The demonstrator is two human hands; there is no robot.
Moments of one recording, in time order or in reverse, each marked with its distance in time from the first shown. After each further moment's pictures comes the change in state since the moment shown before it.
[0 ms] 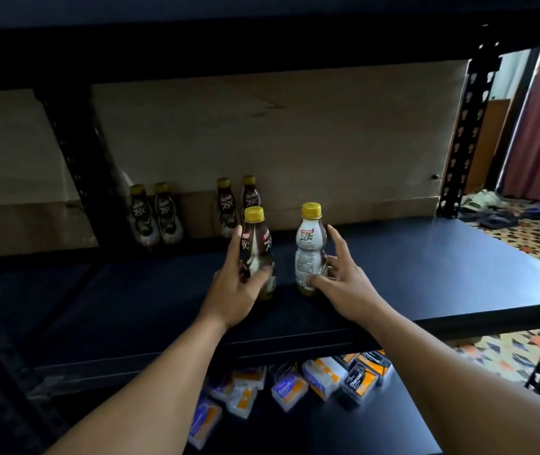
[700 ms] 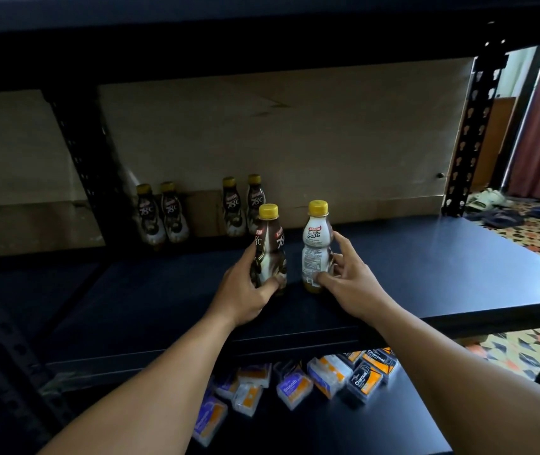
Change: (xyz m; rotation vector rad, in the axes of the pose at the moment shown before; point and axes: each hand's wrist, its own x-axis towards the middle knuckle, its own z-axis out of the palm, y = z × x) left_hand 0.006 -0.008 0.005 0.031 -0.051 0.055; right_hand 0.004 0.001 0.004 0.040 0.021 0.021
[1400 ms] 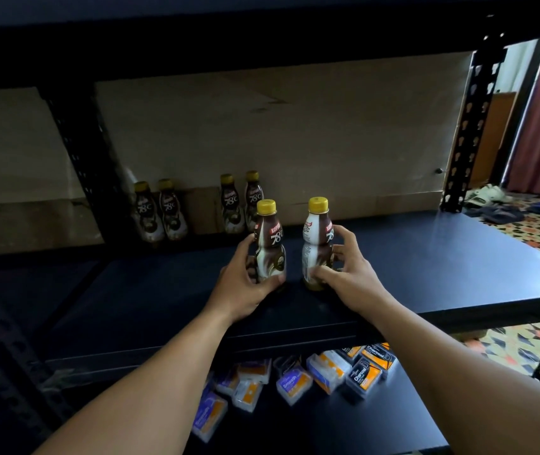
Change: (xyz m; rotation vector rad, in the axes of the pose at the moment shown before) left_hand 0.007 -0.010 0.001 -0.092 -0.030 -0.104; right_hand -0.005 -0.005 -0.003 -0.043 0.073 0.003
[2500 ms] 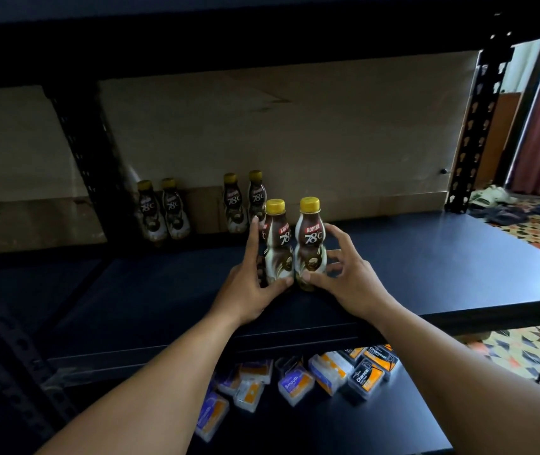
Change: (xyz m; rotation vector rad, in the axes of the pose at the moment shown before) left_hand -0.018 0.020 0.002 0.193 -0.036 0.140; right_hand 0.000 0.003 0.002 -0.033 -0.076 -0.094
